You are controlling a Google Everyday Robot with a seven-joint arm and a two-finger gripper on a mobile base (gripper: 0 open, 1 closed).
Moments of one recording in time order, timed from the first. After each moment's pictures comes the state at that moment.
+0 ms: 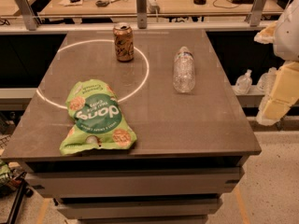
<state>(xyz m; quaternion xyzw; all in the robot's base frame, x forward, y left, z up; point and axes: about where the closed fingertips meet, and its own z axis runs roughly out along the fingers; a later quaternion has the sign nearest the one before) 0.438 -0.217 0.976 -0.60 0.78 -0.03 0.16</state>
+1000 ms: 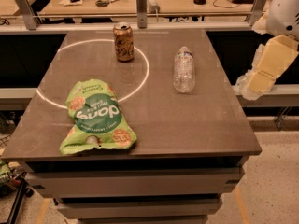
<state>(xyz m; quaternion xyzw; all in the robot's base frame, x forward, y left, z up) 0.470 -0.211 0.990 -0.54 0.82 0.02 0.17</state>
